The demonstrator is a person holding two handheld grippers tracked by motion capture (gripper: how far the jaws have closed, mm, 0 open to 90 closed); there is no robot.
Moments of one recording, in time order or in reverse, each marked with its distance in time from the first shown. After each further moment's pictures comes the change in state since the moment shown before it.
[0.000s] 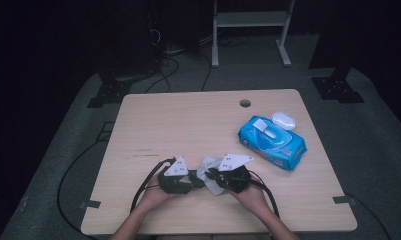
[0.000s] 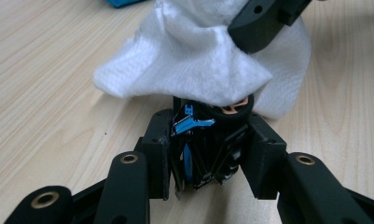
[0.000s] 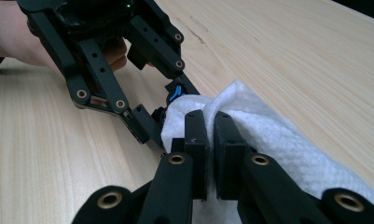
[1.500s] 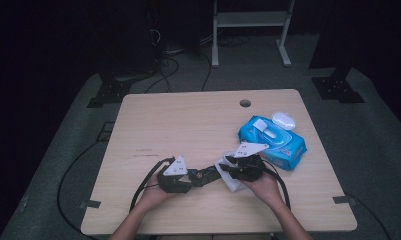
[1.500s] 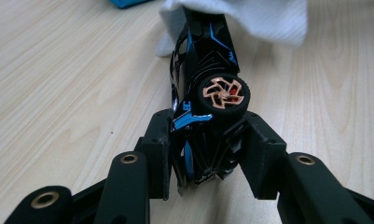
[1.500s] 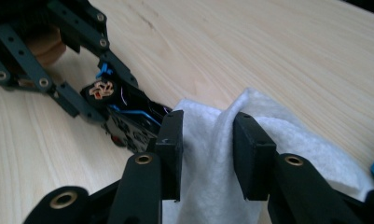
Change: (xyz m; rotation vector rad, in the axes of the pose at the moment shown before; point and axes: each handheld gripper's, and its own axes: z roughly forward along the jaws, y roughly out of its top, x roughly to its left) left arm 0.003 -0.001 -0.002 -0.001 0.005 0.003; right arm -0.040 -0.008 -0.020 0.034 -0.081 0.088
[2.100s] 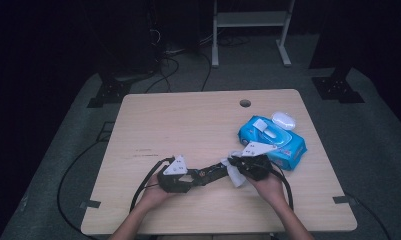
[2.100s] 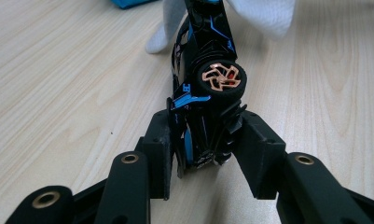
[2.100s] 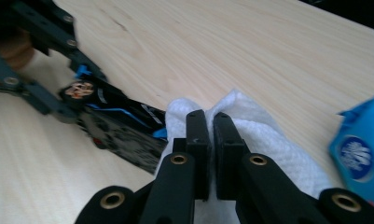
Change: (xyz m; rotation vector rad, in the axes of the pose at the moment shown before) left arm 0.001 -0.001 0.001 -0.006 -0.003 -0.017; right arm -0.010 -0.008 -0.011 -0.019 -0.078 0.025
